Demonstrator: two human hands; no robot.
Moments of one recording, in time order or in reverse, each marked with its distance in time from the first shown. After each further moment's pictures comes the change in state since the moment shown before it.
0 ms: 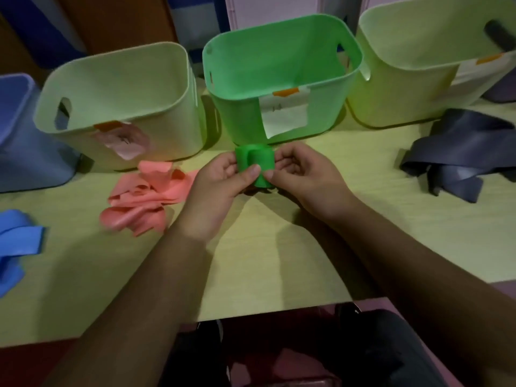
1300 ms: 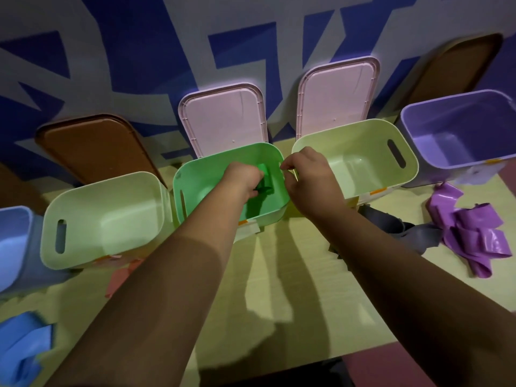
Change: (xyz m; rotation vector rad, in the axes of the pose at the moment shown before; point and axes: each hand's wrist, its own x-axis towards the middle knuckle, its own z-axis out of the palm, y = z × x) left_hand 0.204 0.144 0.138 0.310 0.159 -0.560; right_hand 0.114 -0.108 -0.131 -0.880 0.387 -0.231
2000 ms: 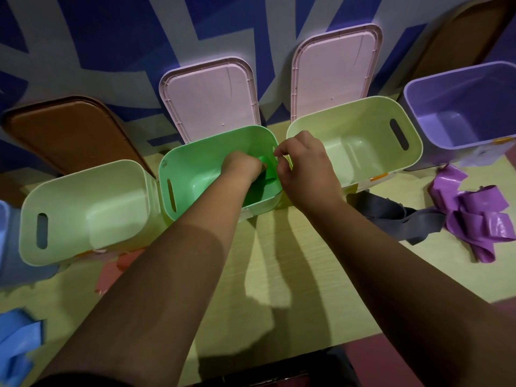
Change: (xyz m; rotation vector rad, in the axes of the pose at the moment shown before) left_hand 0.020 -0.007 0.017 0.444 0.057 0.033; right_hand -0.006 -0.008 -0.002 0.007 -0.039 0.090
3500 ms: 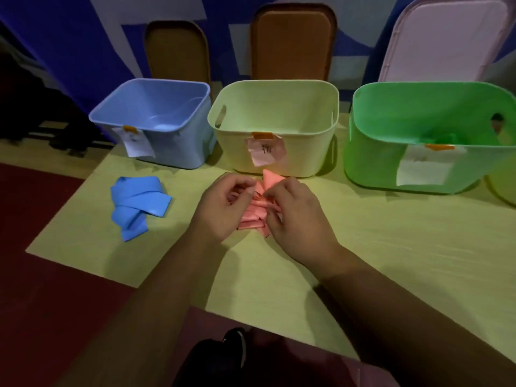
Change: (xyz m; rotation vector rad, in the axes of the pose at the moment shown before) left_hand -0.089 -0.412 -0.112 -0.303 0.582 0.640; right_hand -0.186 -0.166 0.225 0.167 -0.303 -0.565
